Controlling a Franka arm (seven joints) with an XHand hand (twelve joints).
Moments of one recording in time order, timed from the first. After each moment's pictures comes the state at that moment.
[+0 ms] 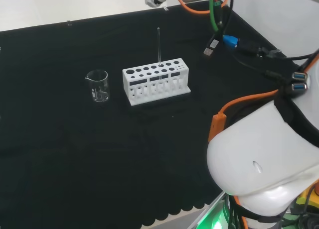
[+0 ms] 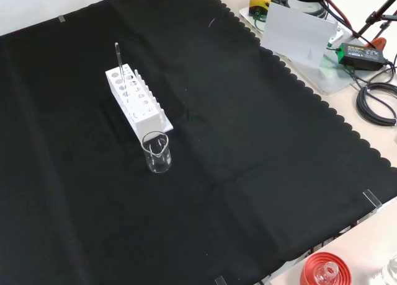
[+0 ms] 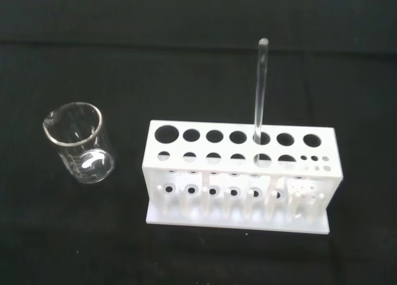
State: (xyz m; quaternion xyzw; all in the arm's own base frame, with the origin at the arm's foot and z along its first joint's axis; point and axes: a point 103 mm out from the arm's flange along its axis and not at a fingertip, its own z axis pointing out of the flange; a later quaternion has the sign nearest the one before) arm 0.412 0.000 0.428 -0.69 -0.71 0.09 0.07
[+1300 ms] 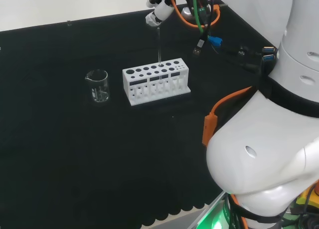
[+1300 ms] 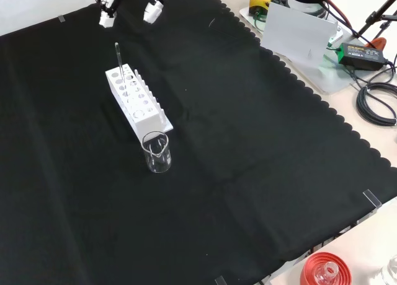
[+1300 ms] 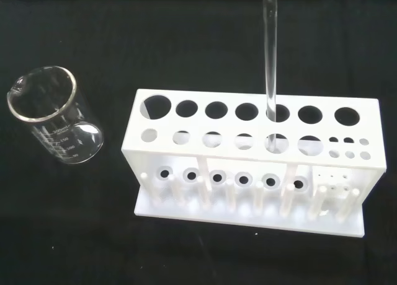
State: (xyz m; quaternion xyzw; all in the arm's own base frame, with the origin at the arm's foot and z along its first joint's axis) arm 0.481 -0.030 0.344 -0.66 -0.73 0.09 0.13
